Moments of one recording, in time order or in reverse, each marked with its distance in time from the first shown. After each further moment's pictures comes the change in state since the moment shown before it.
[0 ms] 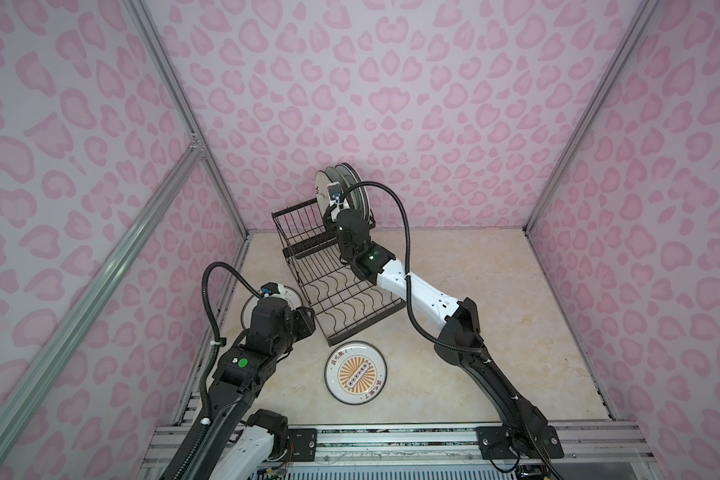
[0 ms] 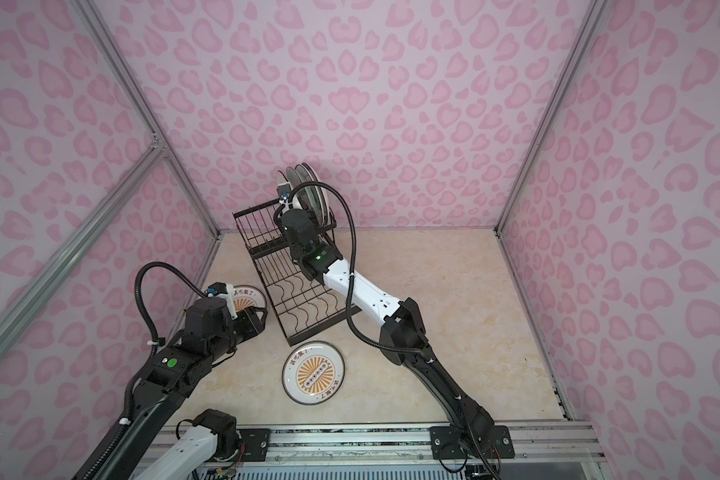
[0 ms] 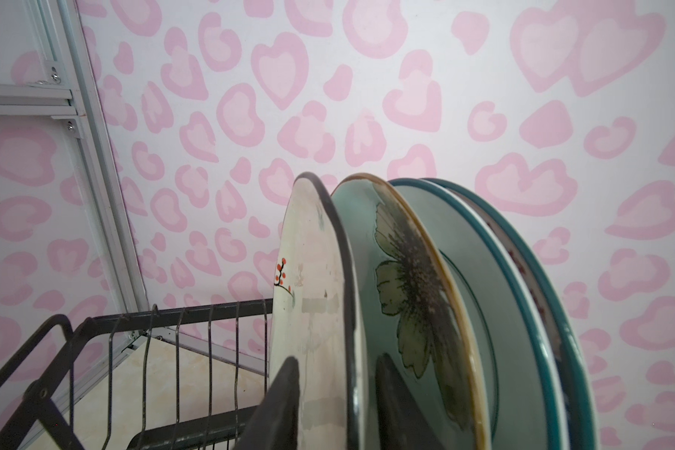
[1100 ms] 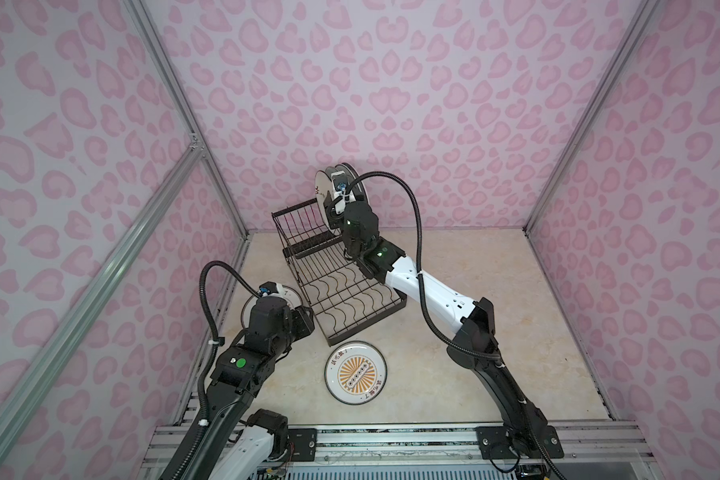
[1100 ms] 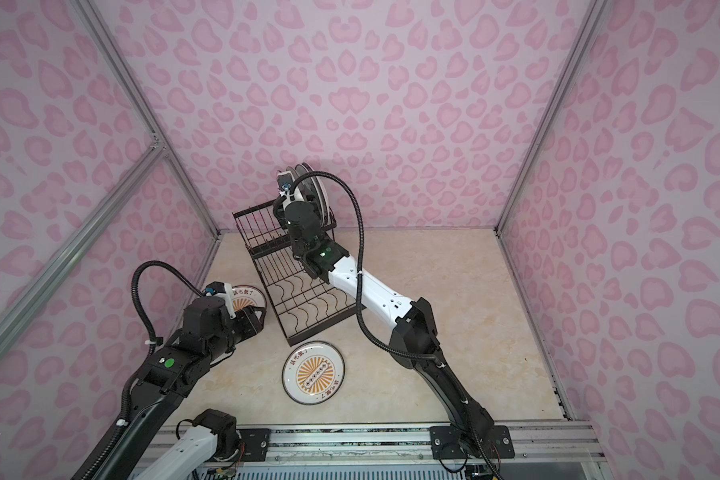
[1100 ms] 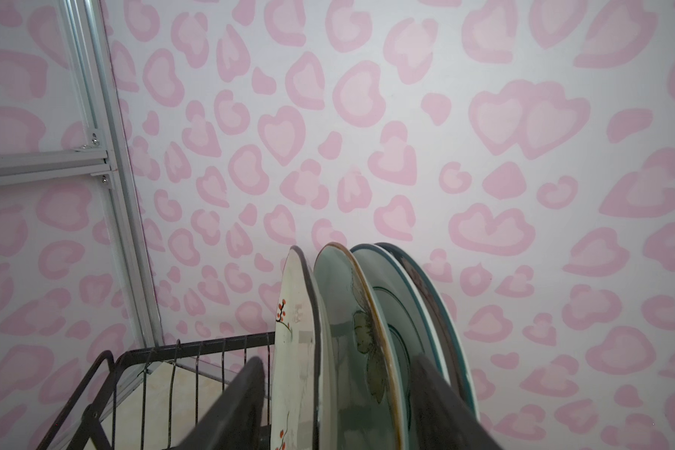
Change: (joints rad) left arm 0.000 0.004 0.029 -0.027 -0.011 0.001; right arm 0.017 -0.174 -0.145 0.048 -0.010 -0.022
